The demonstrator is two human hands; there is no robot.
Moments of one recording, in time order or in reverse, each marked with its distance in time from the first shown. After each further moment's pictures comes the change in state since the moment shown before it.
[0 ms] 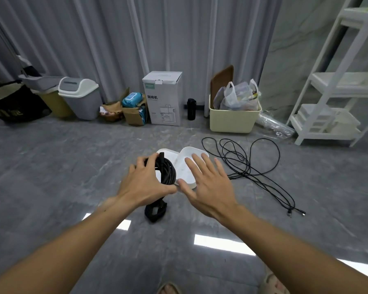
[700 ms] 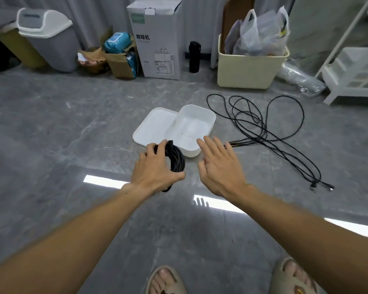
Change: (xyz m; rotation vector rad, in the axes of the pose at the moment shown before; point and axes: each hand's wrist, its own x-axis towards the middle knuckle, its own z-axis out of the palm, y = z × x) left_hand 0.091 -0.057 0.173 0.032 -0.058 -0.025; right_hand 0.024 0.077 0.154 -0.012 -0.209 0.082
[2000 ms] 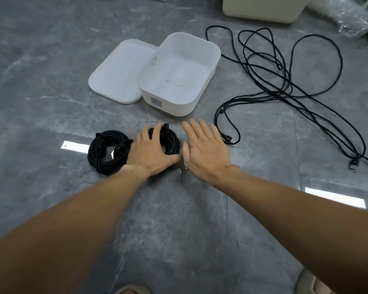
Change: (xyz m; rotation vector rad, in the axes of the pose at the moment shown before) left_hand 0.104 -0.065 0.218 0.015 -0.131 -0.032; right_hand 0.051 0.063 0.203 -0.100 -0.207 0.010
